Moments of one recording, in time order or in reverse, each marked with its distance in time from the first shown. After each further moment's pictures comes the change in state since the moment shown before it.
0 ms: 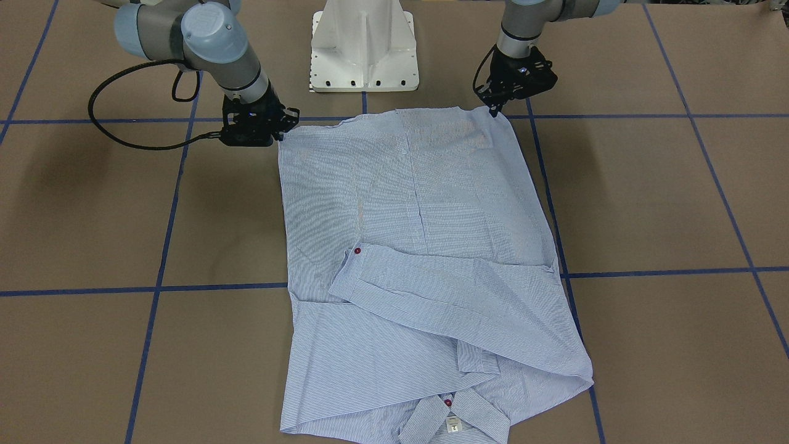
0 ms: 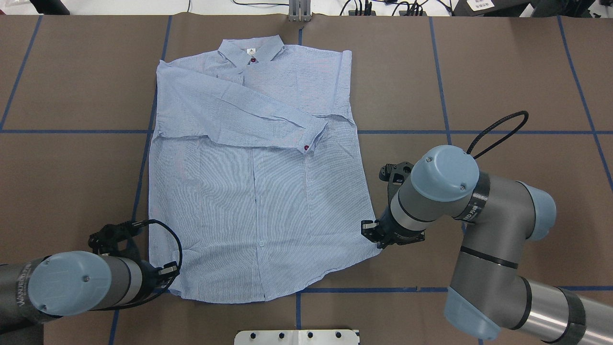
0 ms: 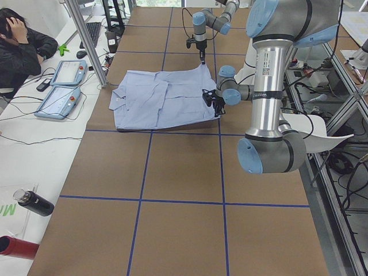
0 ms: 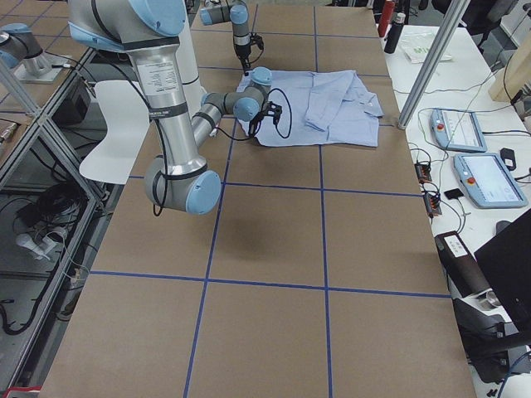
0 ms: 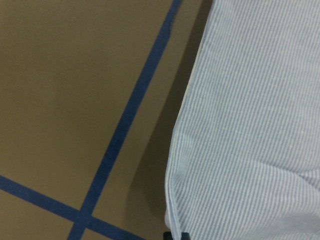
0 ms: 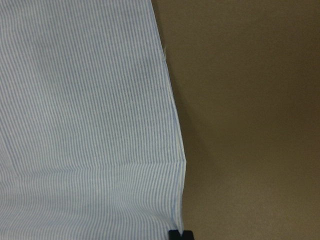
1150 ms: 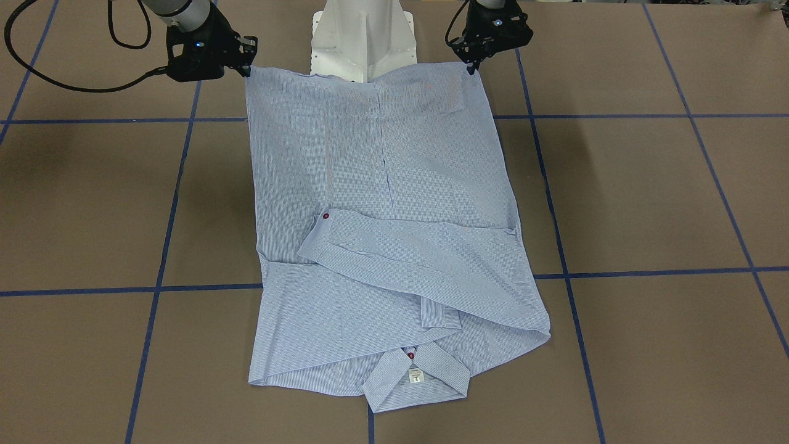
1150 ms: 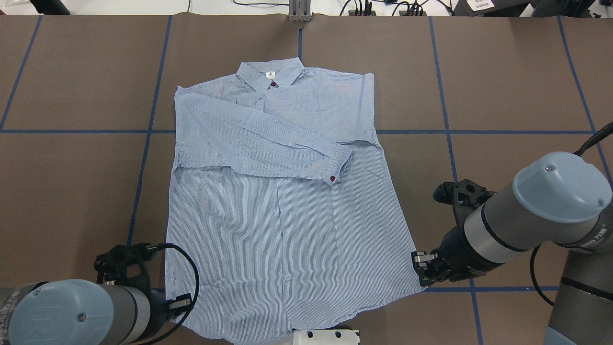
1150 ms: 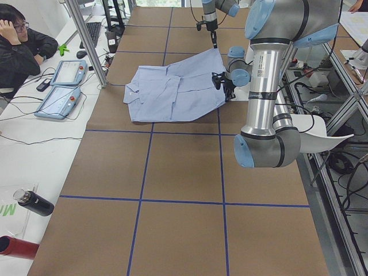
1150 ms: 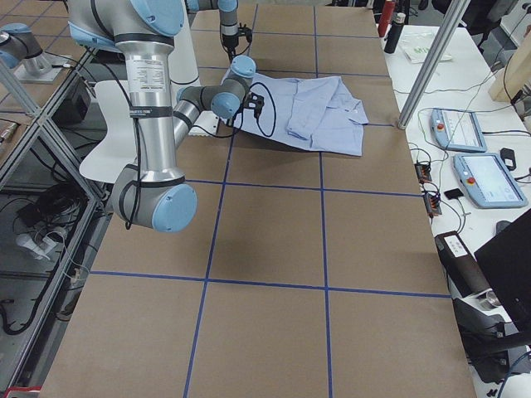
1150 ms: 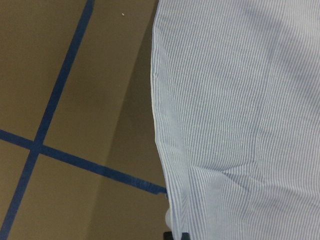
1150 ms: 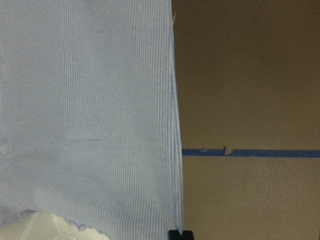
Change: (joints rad) left arm 0.116 -0.068 -0.205 0.251 -0.002 0.016; right arm 0.008 -0.240 0.319 0.002 0.144 0.003
